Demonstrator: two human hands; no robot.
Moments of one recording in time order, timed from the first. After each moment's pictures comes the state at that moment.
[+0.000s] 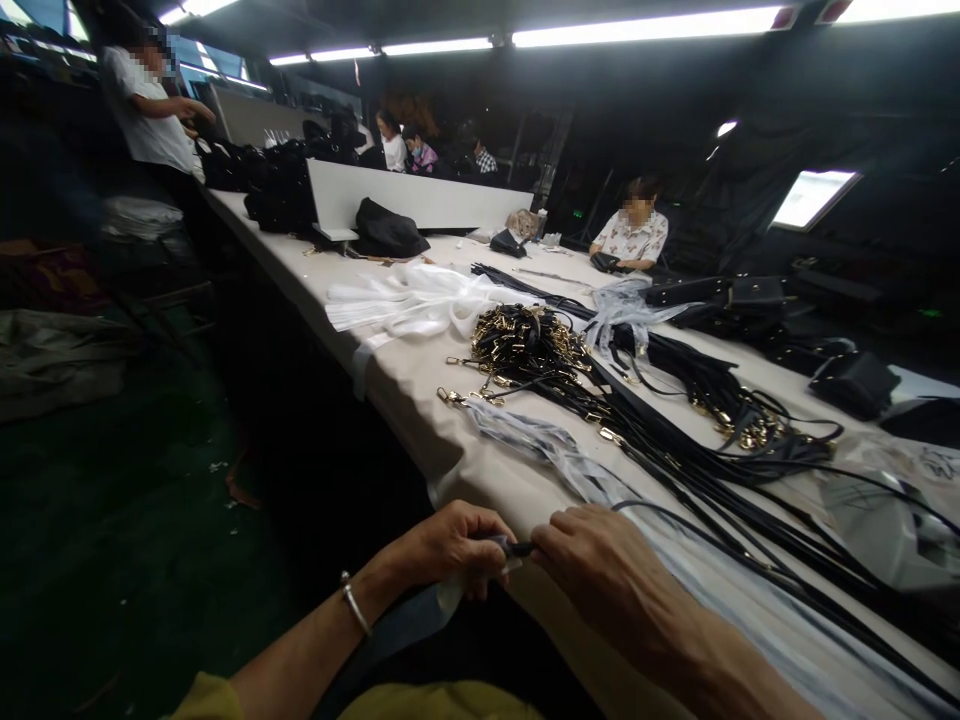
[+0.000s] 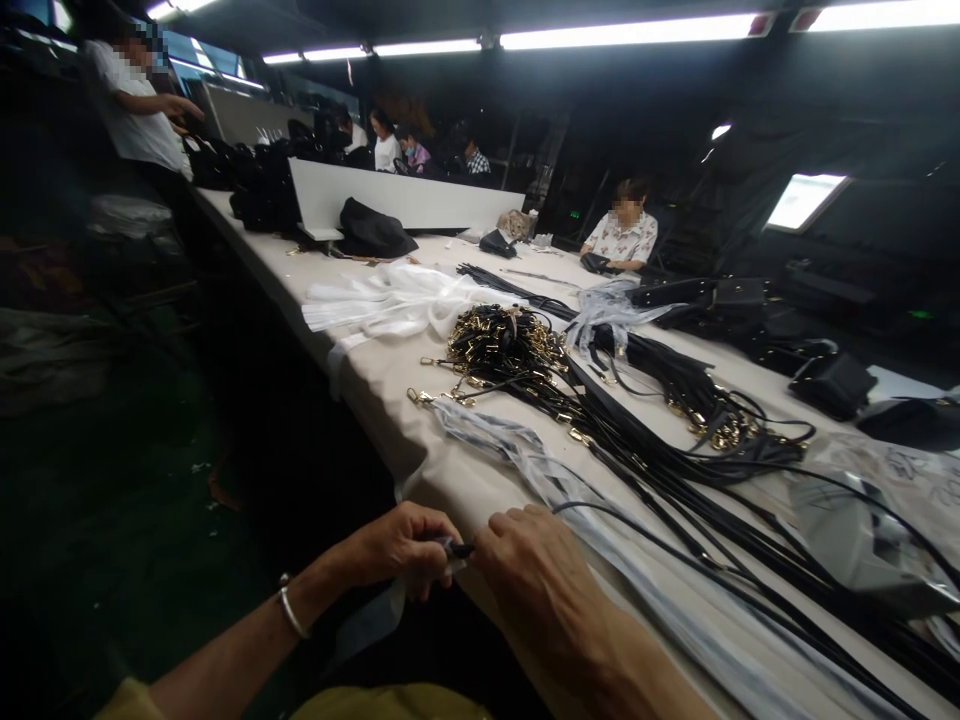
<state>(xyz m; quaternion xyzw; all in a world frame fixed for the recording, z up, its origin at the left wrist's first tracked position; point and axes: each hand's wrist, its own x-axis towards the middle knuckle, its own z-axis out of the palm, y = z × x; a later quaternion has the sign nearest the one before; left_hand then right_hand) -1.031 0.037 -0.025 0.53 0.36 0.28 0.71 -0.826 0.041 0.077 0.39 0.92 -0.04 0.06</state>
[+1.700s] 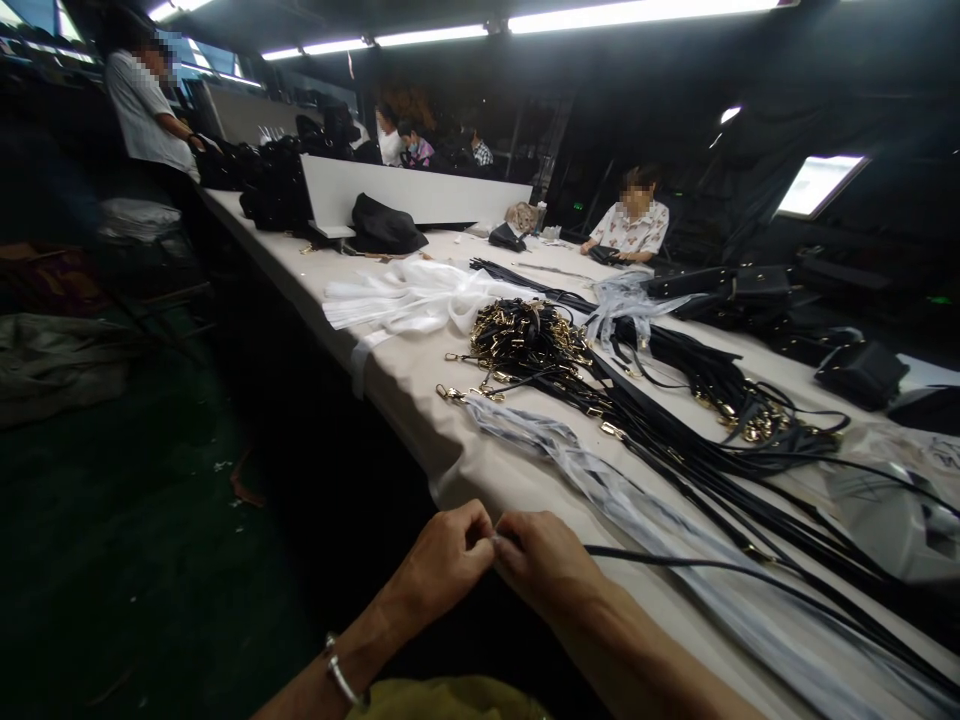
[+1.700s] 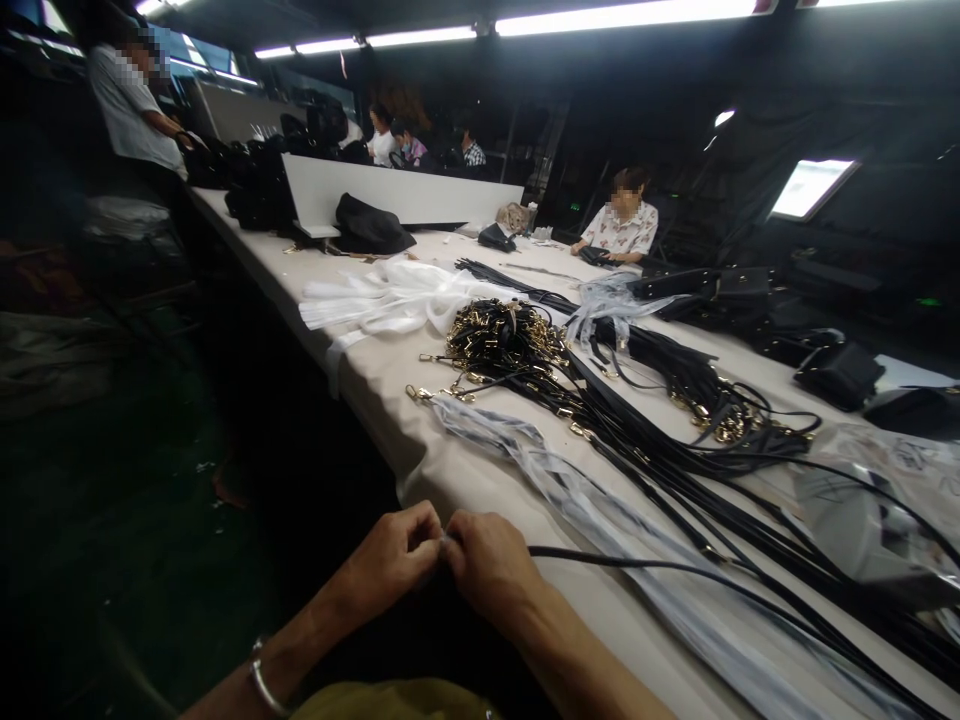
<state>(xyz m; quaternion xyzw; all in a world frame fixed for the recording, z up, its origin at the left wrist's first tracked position) -1.019 0.013 -0.008 0.64 0.59 0.30 0.39 -0.860 0.054 0.017 0.49 0.83 -0.26 0.01</state>
